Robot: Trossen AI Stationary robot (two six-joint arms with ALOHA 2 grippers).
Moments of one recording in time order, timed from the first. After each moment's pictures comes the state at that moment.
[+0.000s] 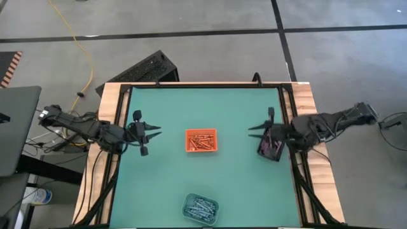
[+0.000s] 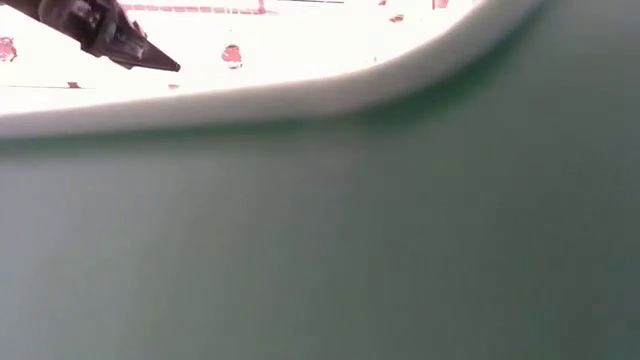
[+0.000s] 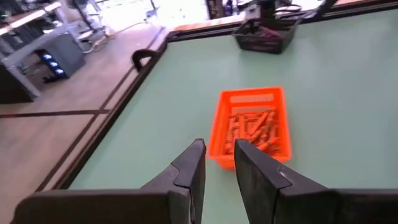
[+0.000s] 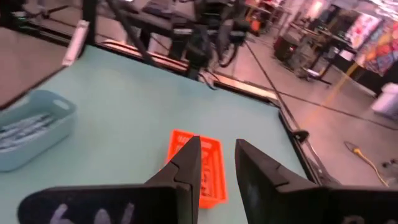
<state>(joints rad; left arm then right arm) -0.34 0.58 0.50 -0.24 -0.63 0.02 0.36 0.69 0.68 -0.21 0.42 -0.24</state>
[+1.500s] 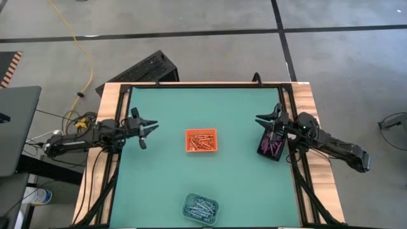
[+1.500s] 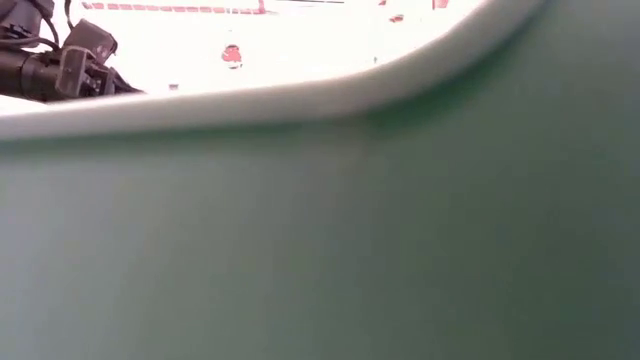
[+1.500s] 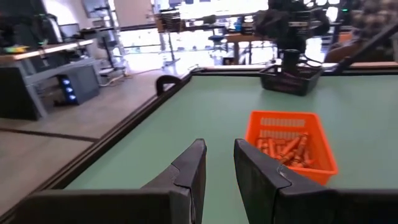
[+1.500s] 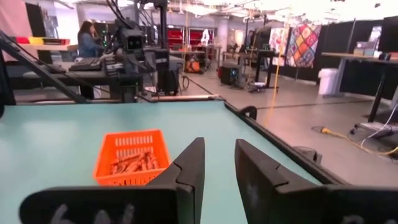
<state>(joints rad) 0.12 0.00 0.06 -0.04 -0.24 0.08 -0.44 0.00 0.01 0.06 -0.16 -0.04</state>
